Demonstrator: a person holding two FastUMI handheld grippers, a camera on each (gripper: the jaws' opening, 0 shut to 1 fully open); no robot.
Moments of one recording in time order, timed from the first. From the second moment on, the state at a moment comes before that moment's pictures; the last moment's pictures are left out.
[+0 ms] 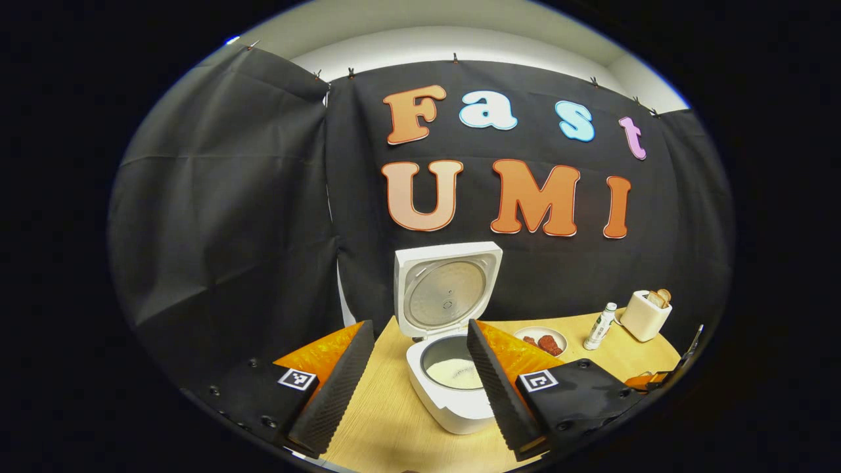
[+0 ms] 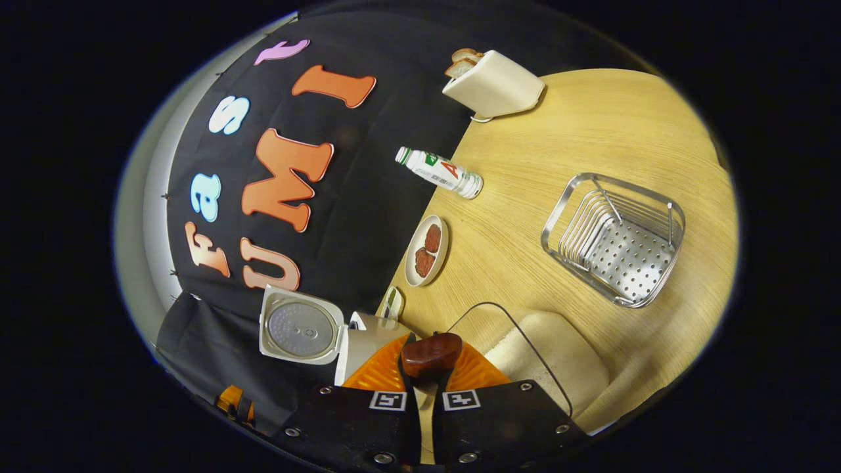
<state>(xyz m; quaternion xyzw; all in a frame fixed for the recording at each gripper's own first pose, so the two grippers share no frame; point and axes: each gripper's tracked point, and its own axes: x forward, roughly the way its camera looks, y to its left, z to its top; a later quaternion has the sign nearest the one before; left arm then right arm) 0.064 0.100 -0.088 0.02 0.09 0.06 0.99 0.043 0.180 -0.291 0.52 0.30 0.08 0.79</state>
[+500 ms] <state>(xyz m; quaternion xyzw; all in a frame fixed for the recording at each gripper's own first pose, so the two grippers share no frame) 0.074 0.096 -0.078 0.02 0.08 0.05 1.00 0.059 0.168 -0.245 0.59 0.29 0.06 0.75</state>
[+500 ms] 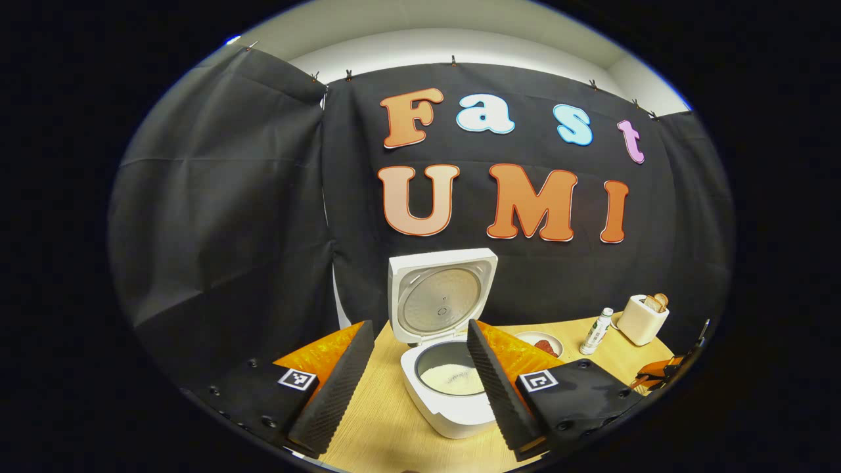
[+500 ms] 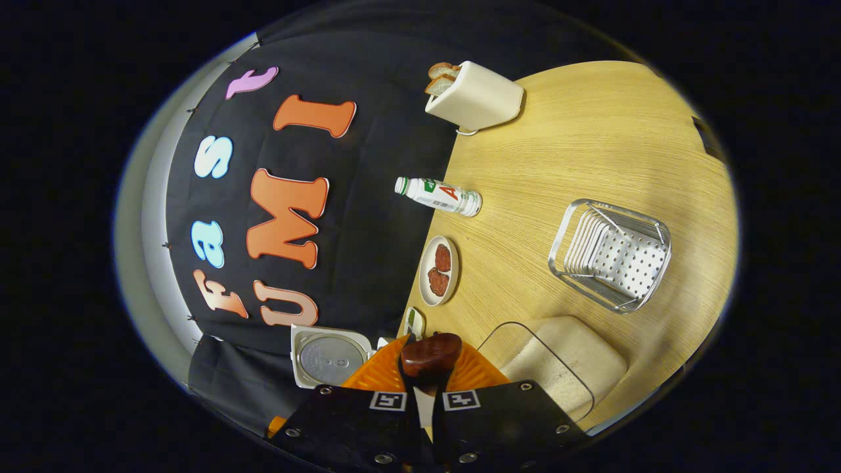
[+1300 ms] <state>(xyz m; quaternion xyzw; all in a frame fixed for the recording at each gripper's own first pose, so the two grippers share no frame) 0.076 0.096 -0.081 -0.01 0.08 0.05 1.00 0.128 0.230 -0.155 0.62 0.27 0.10 0.73</state>
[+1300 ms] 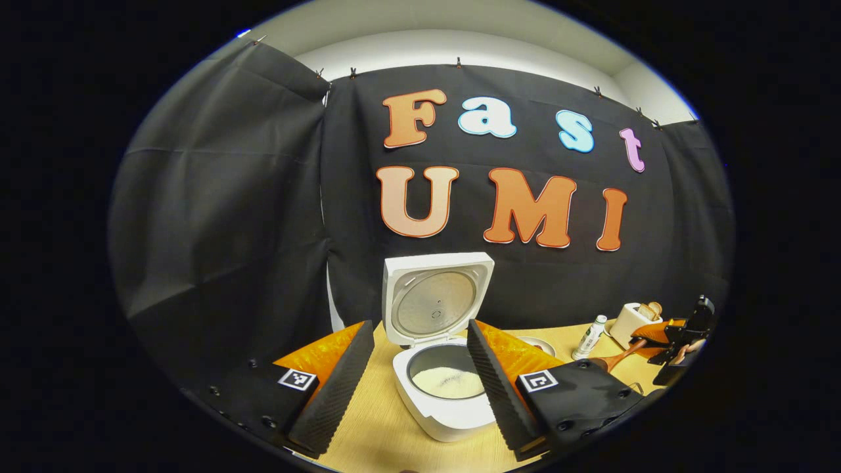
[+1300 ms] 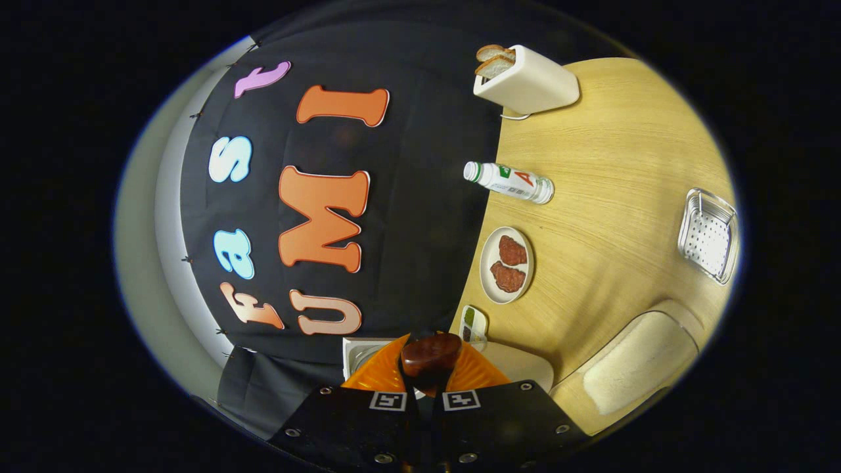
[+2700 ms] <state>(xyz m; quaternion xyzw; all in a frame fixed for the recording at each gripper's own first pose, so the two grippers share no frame) 0.055 0.115 -0.086 -0.03 0.08 0.10 0.99 0.214 0.394 -0.070 0.47 0.20 0.20 0.84</state>
